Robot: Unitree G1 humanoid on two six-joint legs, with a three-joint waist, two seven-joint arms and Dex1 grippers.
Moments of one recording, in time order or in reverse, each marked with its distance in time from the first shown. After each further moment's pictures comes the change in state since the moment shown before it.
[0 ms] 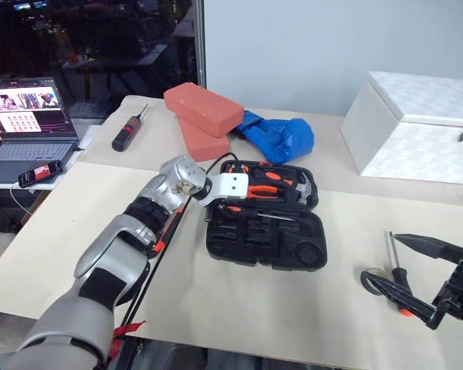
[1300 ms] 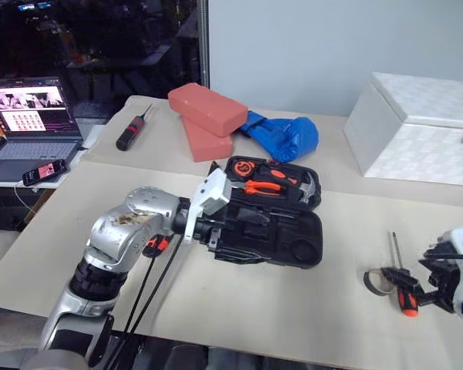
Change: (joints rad) left arm 0.507 0.132 0.375 -1.175 -0.708 0.802 0.029; right arm -0.242 -0.183 0.164 0.201 0.089 0.805 -0.635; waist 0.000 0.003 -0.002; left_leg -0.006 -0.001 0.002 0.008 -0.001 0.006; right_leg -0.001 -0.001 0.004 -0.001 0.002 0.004
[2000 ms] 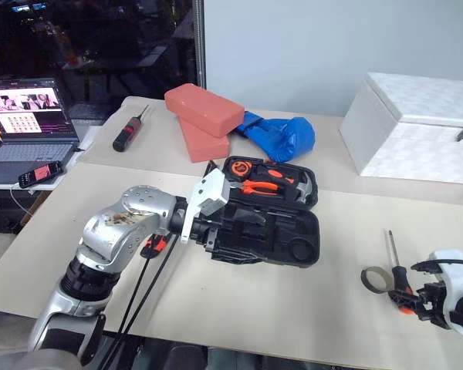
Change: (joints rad) left arm 0.006 0.065 -0.006 -0.008 -0.033 -0.004 0.035; right arm -0.053 0.012 0.203 0.225 -0.247 -0.075 0.136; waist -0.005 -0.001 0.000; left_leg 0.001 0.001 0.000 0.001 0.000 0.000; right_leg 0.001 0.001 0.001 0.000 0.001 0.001
